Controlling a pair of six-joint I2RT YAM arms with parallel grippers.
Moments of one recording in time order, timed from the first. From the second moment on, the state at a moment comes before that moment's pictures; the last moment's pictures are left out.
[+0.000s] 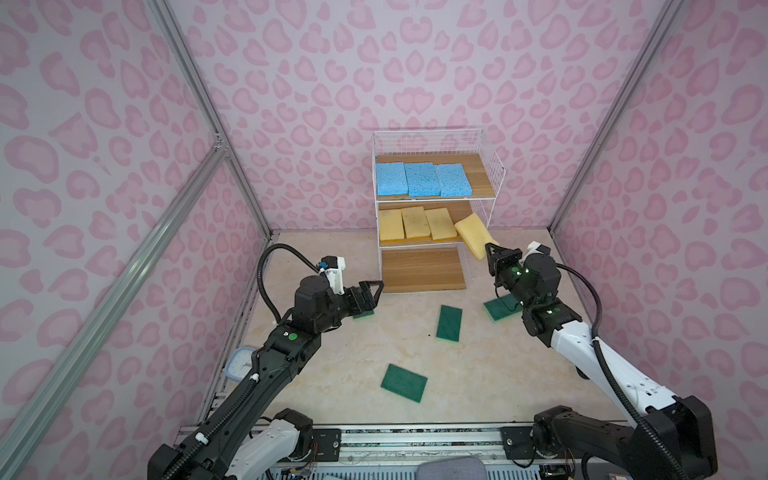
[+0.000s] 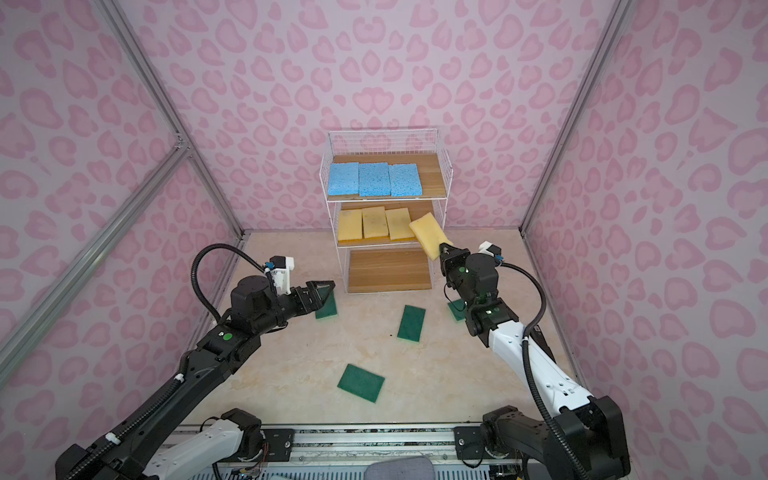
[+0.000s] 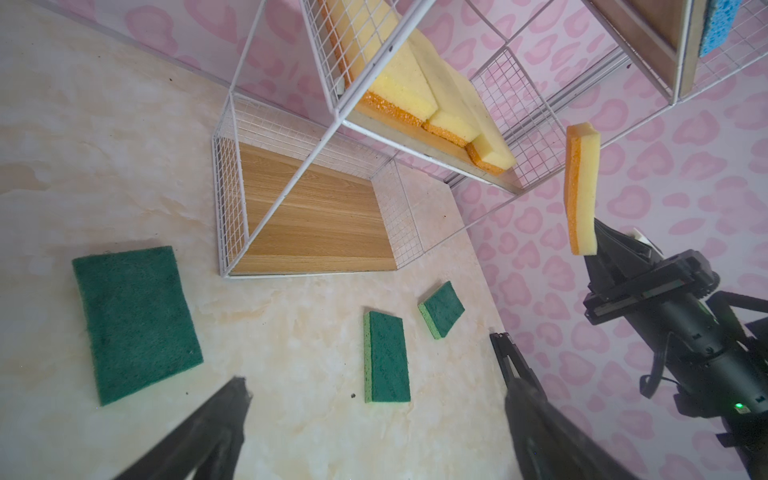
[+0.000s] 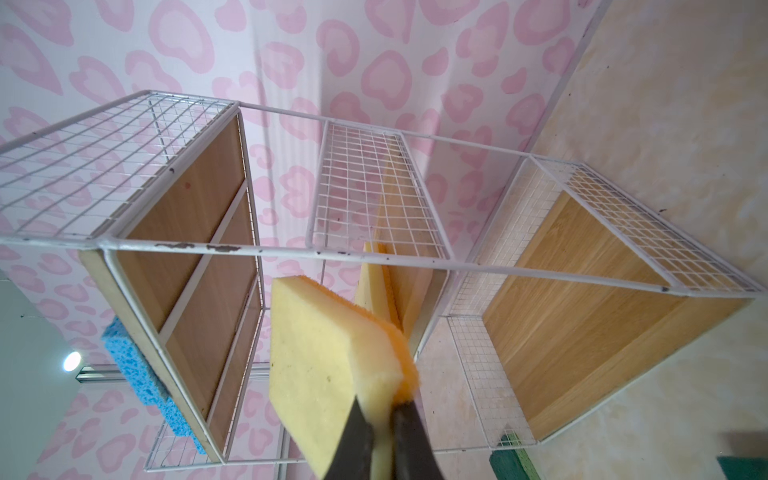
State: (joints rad) left arm -0.41 0.98 0.77 -0.16 0.26 -0.66; right arm 0.34 1.19 0.86 0.19 0.08 1.45
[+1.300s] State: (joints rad) left arm -0.44 0.80 0.73 -0.27 0.24 -0.62; right arm 0.80 1.46 1.25 -0.17 1.13 1.48
